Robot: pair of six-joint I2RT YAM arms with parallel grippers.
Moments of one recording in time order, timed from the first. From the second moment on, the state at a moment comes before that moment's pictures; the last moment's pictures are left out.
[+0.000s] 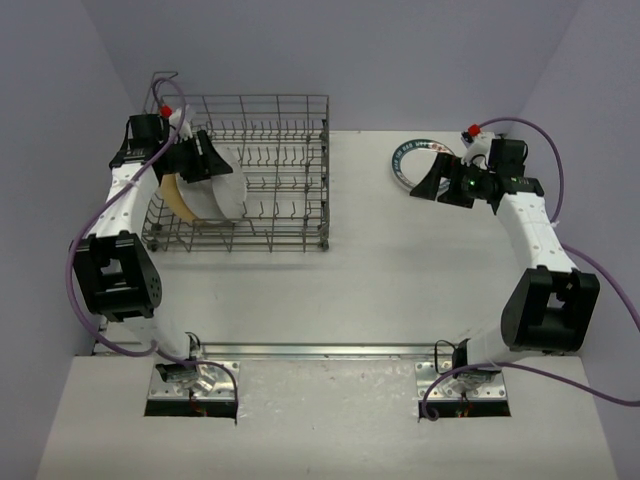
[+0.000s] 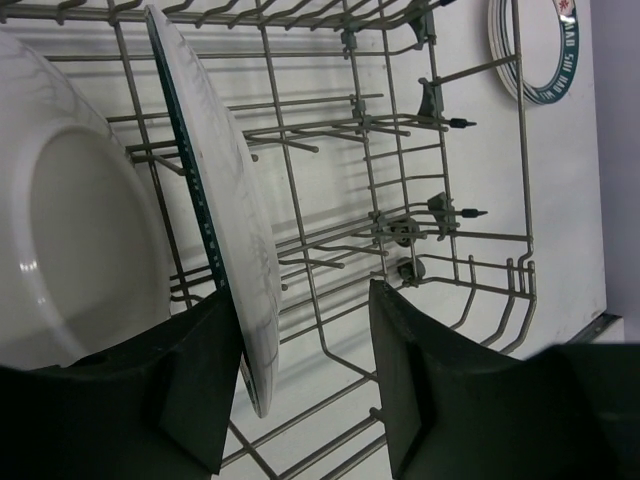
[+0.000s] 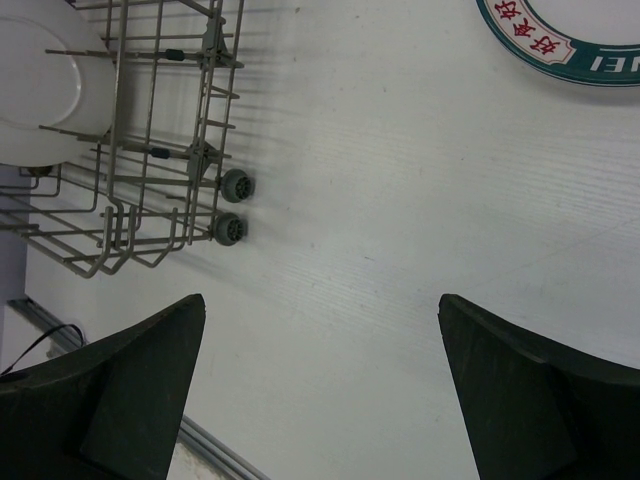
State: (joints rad) left arm 0.20 1.69 1.49 -0.59 0.67 -0.18; right arm -0.13 1.50 1.20 -0.49 -0.63 0.15
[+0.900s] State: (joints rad) left arm 0.19 1.81 1.80 -0.74 0.70 -0.21; right arm -0.13 1.49 1.20 -0.50 -0.64 0.16
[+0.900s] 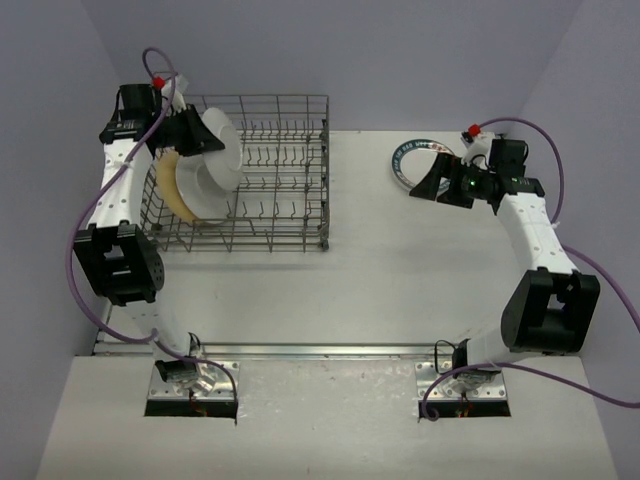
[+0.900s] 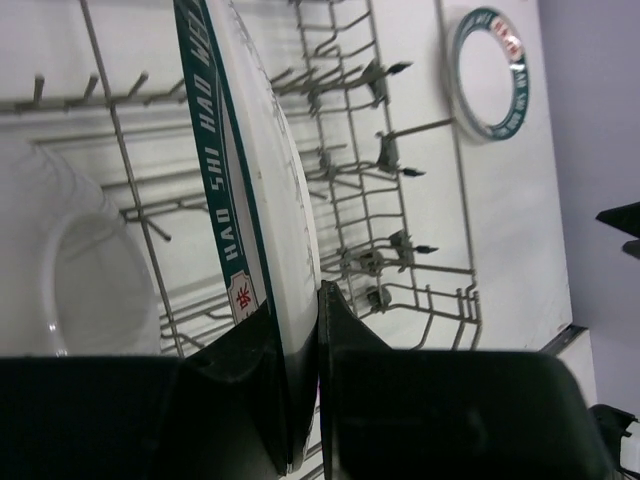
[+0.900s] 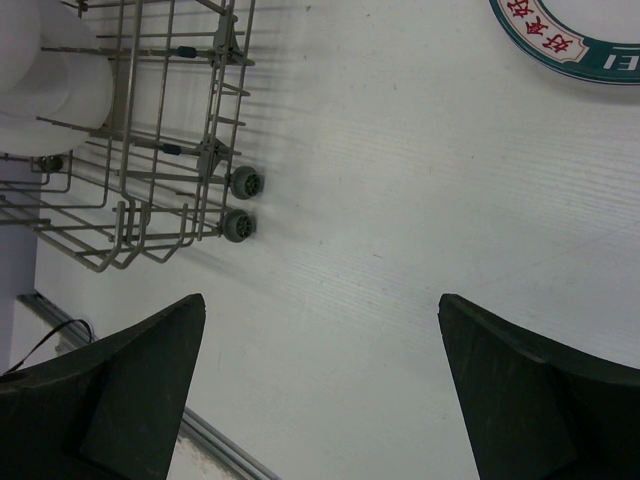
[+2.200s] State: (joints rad) left arm -1.09 0.82 0.62 -0.12 -0.42 1.45; right arm 0.13 1.44 1.22 -0.73 -0.89 0.25
